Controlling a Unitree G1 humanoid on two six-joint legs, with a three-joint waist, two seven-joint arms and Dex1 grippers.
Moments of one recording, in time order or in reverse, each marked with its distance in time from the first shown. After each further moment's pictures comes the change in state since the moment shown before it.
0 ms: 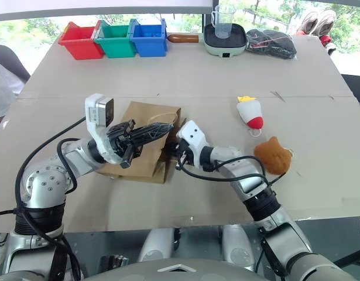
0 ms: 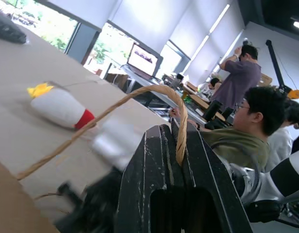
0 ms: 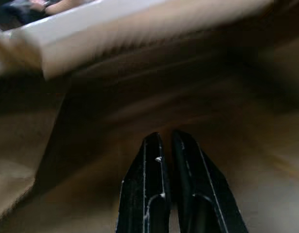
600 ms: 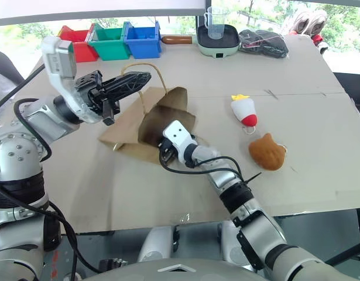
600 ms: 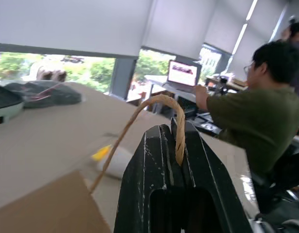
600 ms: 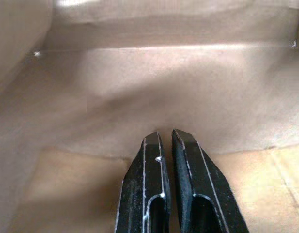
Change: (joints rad) left arm -0.222 0.118 0.038 0.087 0.221 -0.110 0.034; right arm -0.125 0.201 -0.060 0.338 -0.271 -0.246 -0.309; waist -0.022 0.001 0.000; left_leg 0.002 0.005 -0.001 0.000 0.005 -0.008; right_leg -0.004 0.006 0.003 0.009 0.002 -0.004
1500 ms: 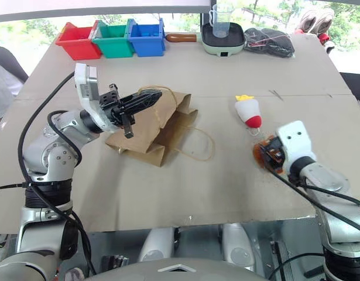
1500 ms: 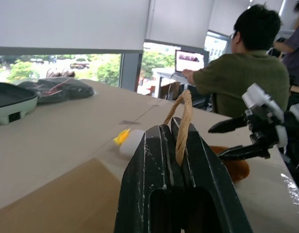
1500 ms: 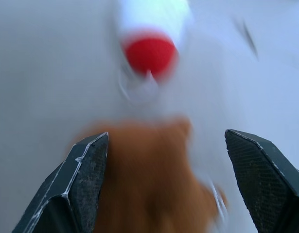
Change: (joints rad) left arm 0.034 -0.151 -0.031 0.111 0.170 -0.172 -0.211; right arm 0.597 -0.627 -0.555 -1.222 0.166 1.013 -0.042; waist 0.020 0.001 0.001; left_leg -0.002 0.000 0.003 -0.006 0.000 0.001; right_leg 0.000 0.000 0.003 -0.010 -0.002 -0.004
